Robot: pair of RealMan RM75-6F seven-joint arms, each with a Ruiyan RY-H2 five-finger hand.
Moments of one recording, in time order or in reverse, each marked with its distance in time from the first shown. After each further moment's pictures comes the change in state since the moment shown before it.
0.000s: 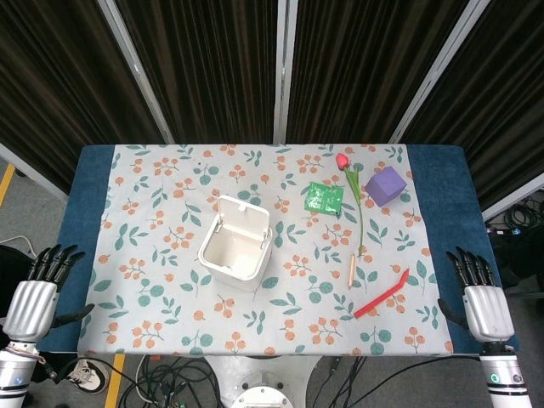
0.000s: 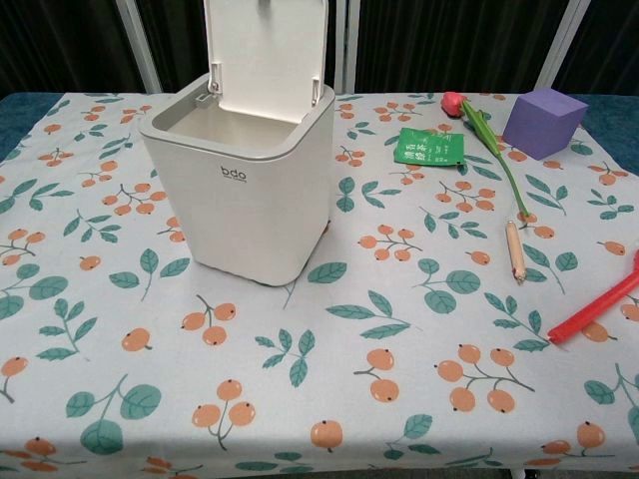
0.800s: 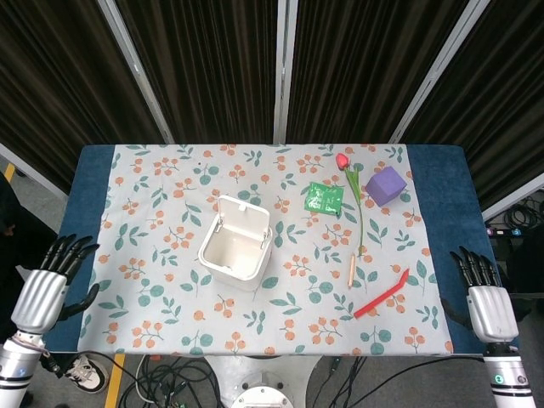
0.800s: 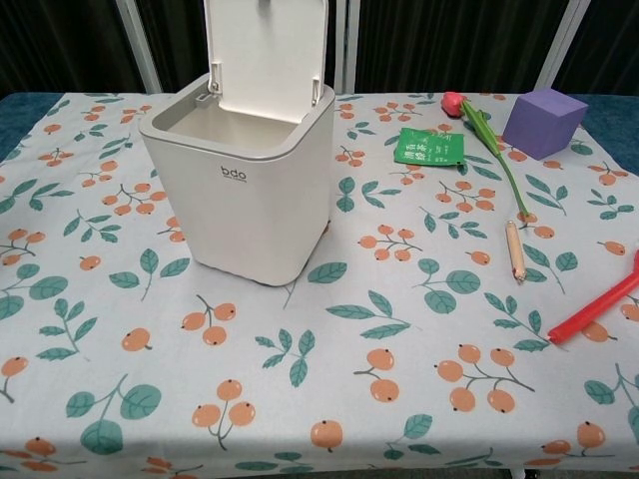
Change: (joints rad) left arm -0.064 0.046 -0.019 -0.034 0.085 0.002 -0.080; right arm -0.003 0.003 0.001 0.024 -0.005 0.011 0.035
